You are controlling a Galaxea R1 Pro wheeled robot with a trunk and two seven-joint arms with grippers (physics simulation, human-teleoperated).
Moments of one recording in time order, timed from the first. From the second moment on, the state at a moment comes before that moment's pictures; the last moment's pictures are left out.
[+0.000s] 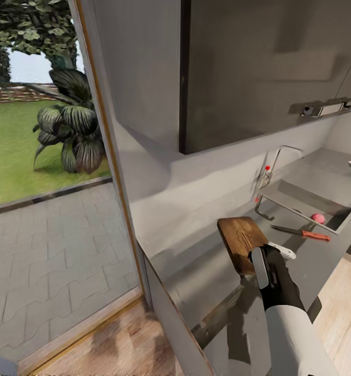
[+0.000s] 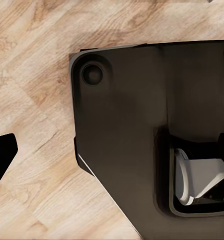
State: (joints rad) left arm 0.35 0.00 -0.06 -0.78 -0.01 0.00 0.00; right arm -0.71 0.11 -0.32 -1.07 -0.17 0.78 -0.64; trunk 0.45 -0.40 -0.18
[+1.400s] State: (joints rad) left arm 0.35 0.00 -0.06 -0.78 -0.01 0.00 0.00; right arm -0.71 0.11 -0.32 -1.10 -0.17 0.78 -0.64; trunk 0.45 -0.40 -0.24
